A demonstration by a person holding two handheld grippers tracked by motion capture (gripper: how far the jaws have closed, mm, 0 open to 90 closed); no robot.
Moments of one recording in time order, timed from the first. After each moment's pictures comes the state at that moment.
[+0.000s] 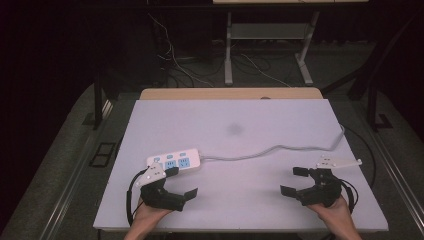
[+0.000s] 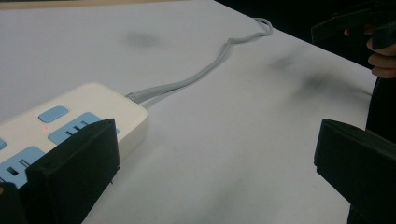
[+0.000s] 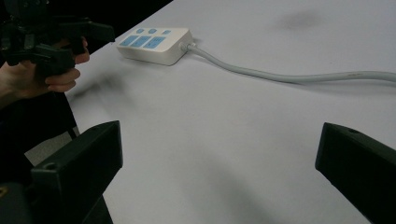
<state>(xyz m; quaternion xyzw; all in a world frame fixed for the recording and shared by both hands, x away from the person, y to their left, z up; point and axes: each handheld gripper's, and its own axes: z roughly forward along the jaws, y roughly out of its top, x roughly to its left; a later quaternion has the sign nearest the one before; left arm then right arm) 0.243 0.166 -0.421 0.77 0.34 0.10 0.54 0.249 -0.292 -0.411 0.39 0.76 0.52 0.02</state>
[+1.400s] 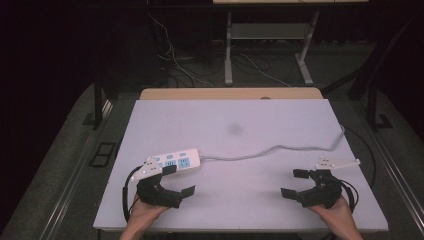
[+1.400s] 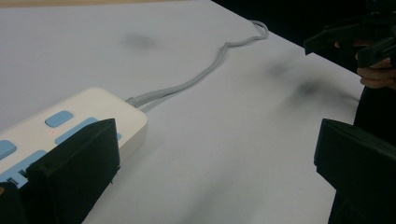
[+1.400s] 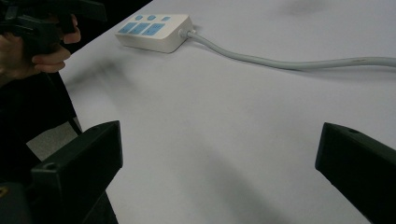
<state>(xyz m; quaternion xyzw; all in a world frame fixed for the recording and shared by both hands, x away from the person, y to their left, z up) 0.245 0.171 -0.405 0.77 0.35 0.08 0.53 0.249 -0.293 -0.413 0.39 0.78 0.50 0.01</state>
